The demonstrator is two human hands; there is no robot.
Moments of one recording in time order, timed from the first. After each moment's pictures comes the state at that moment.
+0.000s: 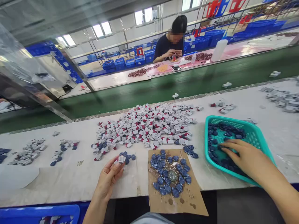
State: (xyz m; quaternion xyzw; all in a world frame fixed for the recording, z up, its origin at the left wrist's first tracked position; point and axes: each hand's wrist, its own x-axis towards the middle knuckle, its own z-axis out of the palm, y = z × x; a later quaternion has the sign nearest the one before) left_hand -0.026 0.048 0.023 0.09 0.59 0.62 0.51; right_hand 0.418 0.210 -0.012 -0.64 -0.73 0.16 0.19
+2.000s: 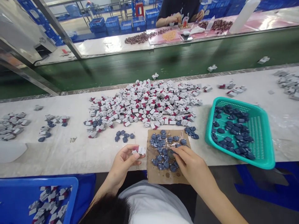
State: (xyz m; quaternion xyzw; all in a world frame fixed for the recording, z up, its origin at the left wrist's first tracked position) left_hand 0.024 0.040 0.024 0.18 0.54 0.52 0.63; right_hand 0.264 0.091 0.001 -0.44 -0.84 0.15 0.25
